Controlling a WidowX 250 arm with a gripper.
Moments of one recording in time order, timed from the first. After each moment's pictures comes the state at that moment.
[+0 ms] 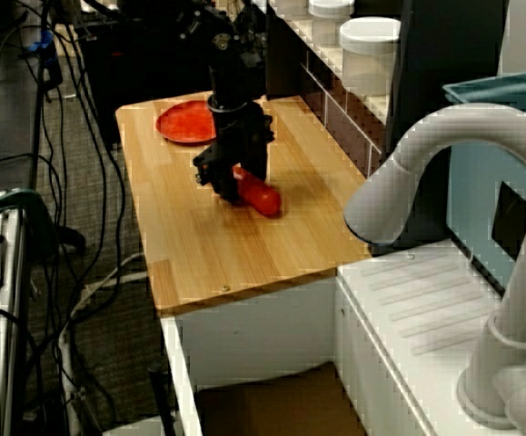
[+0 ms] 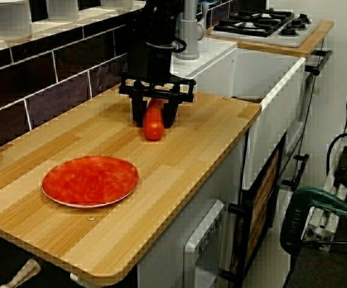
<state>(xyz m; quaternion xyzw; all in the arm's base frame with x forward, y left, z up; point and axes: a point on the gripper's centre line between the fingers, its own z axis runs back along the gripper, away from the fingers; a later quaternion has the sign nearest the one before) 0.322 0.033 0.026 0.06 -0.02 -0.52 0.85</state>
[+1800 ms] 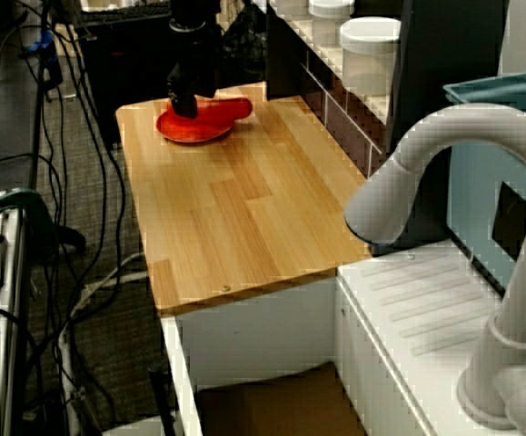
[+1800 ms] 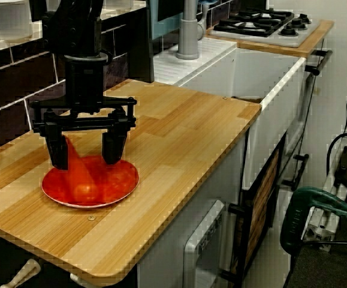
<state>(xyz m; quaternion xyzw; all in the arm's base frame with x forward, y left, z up) 0.306 0.193 0.054 0.08 0.01 -0.33 0.94</state>
